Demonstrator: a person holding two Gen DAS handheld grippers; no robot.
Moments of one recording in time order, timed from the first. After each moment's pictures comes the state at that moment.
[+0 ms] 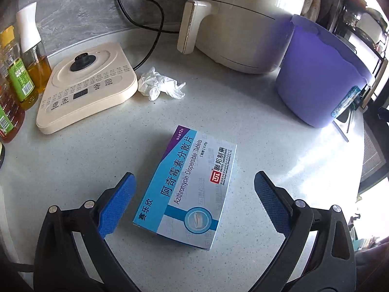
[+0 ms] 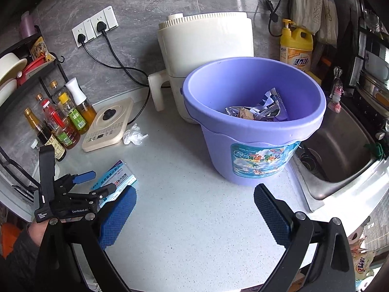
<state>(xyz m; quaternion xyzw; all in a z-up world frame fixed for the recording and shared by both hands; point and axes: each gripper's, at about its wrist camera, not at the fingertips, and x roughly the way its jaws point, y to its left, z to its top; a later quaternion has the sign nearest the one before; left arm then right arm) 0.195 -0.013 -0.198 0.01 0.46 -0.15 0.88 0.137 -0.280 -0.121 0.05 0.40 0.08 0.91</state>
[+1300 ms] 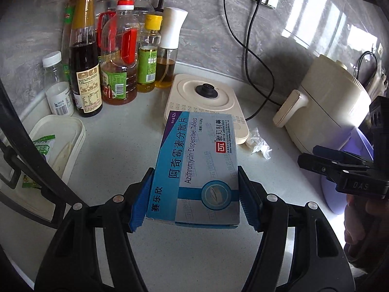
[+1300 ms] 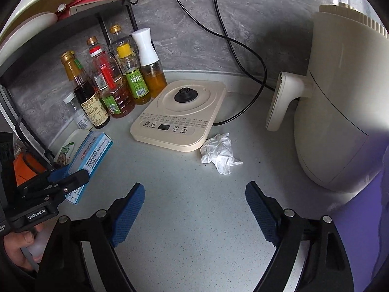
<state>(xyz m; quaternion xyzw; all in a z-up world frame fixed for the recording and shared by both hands) 0.134 0.097 -0.140 -0.17 0.35 0.09 0.92 0.268 -0.111 -0.155 -0.08 0.41 0.31 0.85</state>
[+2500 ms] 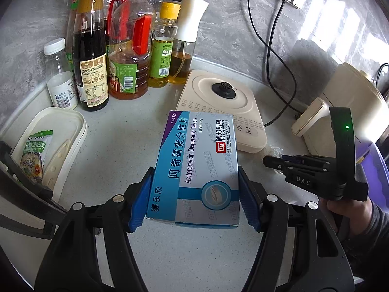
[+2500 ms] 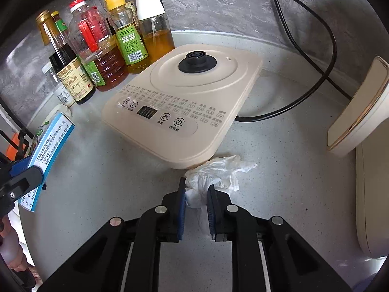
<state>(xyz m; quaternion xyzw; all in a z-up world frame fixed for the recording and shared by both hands) 0.159 0.111 -0.151 -0.19 0.36 0.13 0.90 0.343 -0.046 -0.233 -0.14 0.46 0.36 0.80</state>
